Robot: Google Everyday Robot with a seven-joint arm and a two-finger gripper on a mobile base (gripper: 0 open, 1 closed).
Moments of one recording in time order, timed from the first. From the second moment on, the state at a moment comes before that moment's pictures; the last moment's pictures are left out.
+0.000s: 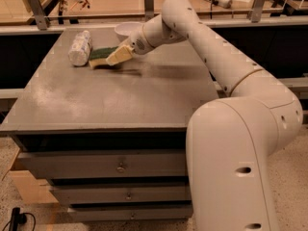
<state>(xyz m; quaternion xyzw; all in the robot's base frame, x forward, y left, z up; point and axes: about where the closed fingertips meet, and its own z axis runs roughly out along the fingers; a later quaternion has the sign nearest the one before) 0.783 0.119 0.860 -0.52 0.71 0.29 0.38</state>
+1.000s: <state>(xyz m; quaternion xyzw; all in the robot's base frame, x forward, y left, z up) 0.759 0.033 0.888 -0.42 0.76 0.24 0.43</state>
